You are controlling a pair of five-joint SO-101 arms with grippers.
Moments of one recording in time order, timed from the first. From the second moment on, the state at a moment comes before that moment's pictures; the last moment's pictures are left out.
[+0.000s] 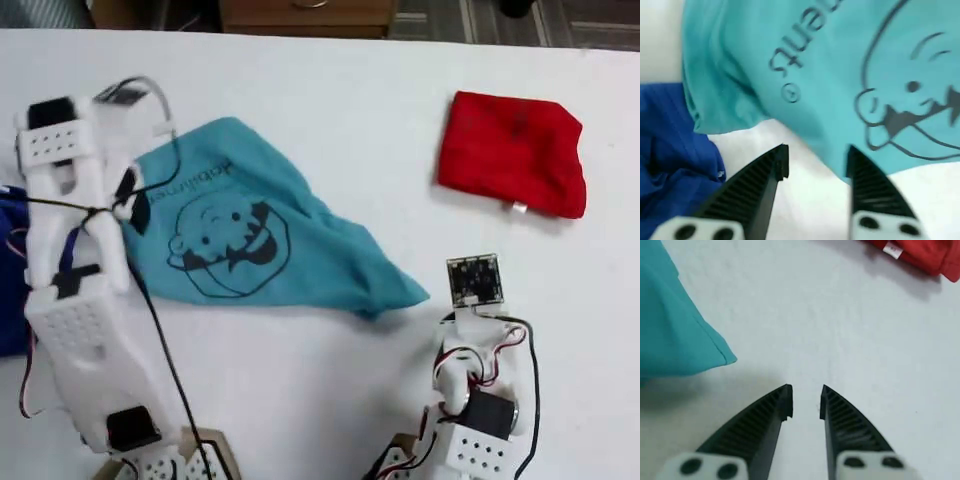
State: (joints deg) left arm -26.5 36.0 -32.3 100.1 -26.0; right arm 13.5 -101.8 96.5 60.5 27.1
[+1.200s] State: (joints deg) left arm -25.7 59.1 -63.6 97.2 -13.2; right arm 13.2 -101.8 96.5 60.5 27.1
